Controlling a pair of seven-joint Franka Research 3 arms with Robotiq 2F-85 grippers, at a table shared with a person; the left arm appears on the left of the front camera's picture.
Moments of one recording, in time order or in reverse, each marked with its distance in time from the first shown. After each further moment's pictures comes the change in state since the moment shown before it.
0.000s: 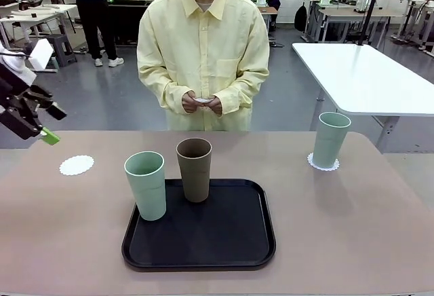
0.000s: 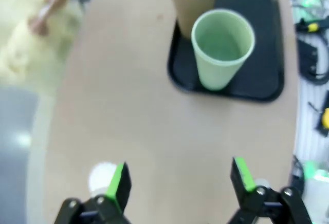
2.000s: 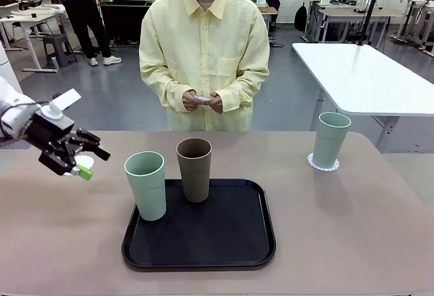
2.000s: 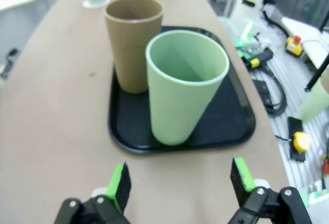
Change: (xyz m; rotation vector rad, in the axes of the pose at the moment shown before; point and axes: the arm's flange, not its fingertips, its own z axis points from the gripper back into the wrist) left arm -0.066 0.030 -0.143 -0.402 -0.384 -0.033; right arm 0.000 0.000 0.000 0.000 0.000 0.000
